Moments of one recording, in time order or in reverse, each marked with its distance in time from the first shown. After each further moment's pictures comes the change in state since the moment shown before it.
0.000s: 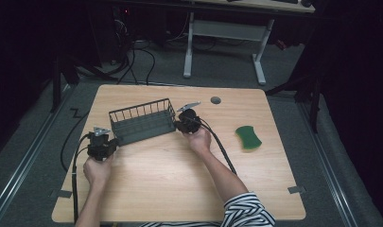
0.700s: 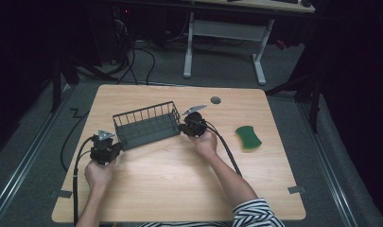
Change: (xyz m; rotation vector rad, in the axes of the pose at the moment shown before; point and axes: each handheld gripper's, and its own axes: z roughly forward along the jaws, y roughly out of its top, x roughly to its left) left arm -0.018 -0.007 -0.011 0.021 -0.057 0.069; right arm -0.004 -0.015 -0.020 0.009 0.020 -0.018
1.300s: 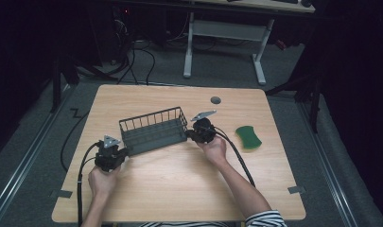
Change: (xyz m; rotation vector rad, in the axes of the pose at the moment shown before) left arm -0.024 -0.009 -0.009 -0.002 -0.047 0.053; right arm -0.001 -0.026 -0.029 0.011 0.029 -0.010
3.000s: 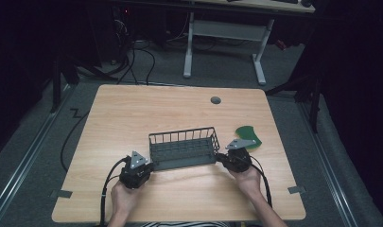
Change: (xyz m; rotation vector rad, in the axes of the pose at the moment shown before) left arm -0.089 -0.016 -0.001 -0.029 -0.142 0.125; right arm 0.010 -0.107 -0.099 -0.033 -0.066 0.042
